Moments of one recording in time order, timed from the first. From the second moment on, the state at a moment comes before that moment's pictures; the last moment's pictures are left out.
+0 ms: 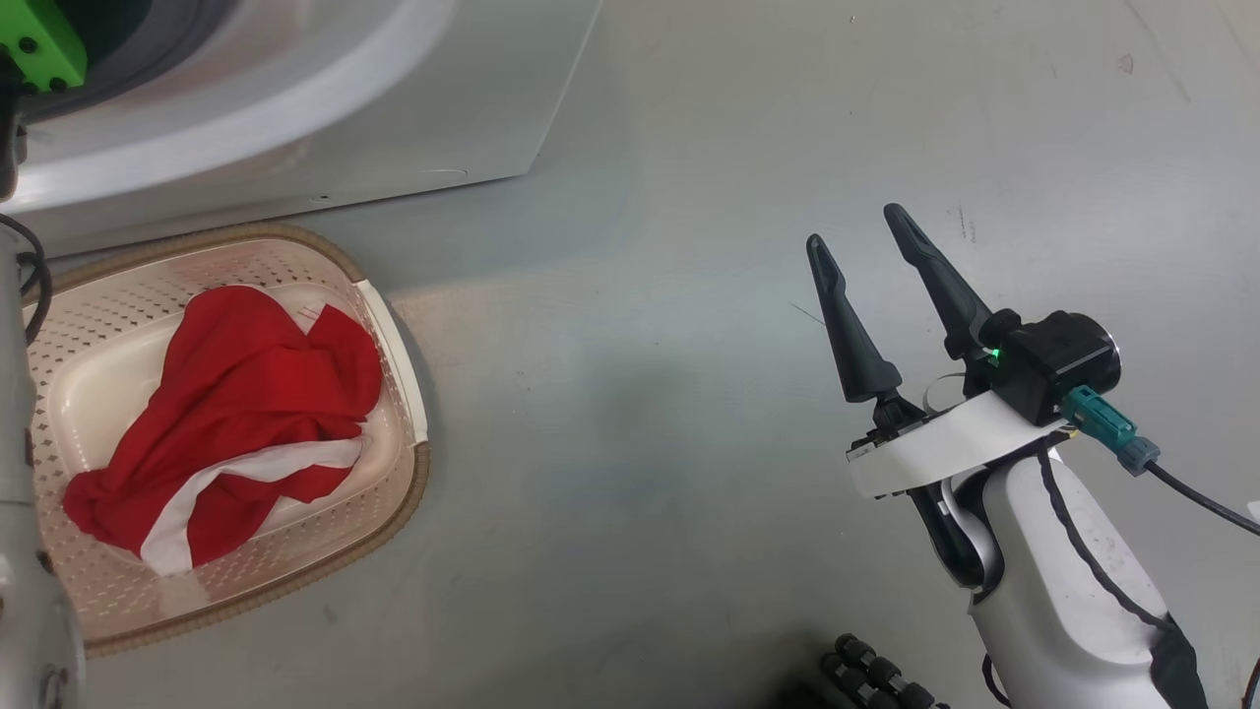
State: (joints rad) left arm -1.11 0.22 -0.03 0.70 -0.33 -0.07 0.37; right arm -0.35 -0.06 0.29 0.18 0.27 0.12 -0.25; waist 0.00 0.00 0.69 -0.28
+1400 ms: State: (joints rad) left arm -1.20 0.20 -0.02 0.90 -0.35 -0.08 0.27; right arm -0.38 -0.06 0.28 0.19 0.29 0.12 -0.25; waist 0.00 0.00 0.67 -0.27
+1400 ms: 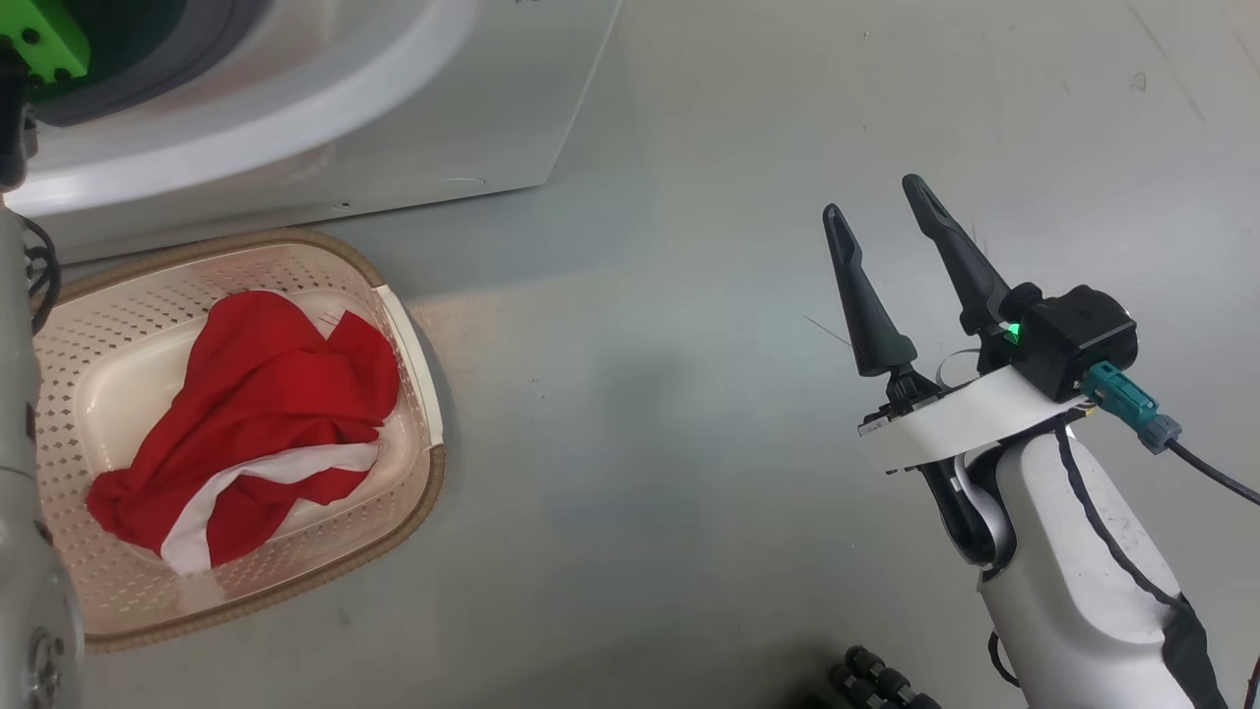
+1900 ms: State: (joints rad) left arm -1.12 0.19 -0.03 0.97 -0.35 -0.10 0.16; right arm -0.38 -0.06 0.27 0.20 0.28 0.12 -0.25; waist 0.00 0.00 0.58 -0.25
